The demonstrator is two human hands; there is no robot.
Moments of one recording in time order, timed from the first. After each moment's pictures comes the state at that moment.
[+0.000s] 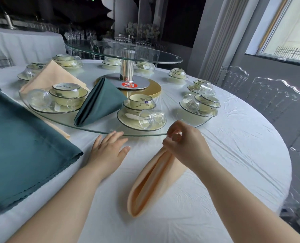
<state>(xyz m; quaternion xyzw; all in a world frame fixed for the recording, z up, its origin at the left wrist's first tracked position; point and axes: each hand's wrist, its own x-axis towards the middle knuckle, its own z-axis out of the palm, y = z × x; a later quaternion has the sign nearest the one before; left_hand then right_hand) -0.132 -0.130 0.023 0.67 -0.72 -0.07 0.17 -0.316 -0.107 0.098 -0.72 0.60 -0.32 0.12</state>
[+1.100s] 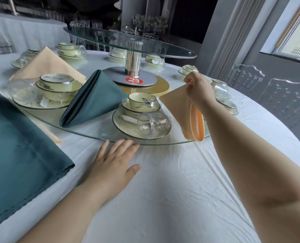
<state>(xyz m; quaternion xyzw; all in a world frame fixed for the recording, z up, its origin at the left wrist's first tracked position) -0.136 -0.144 0.012 0.62 -0.77 0.01 0.14 -0.326 -0.308 0.129 -0.75 0.57 -0.34 -0.06</state>
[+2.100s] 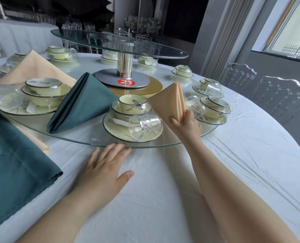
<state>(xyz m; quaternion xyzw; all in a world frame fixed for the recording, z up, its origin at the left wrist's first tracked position) -0.136 -0.144 0.009 0.62 -0.77 -0.04 0.15 -0.331 -0.273 0.048 -0.61 0.69 -0.36 0.12</state>
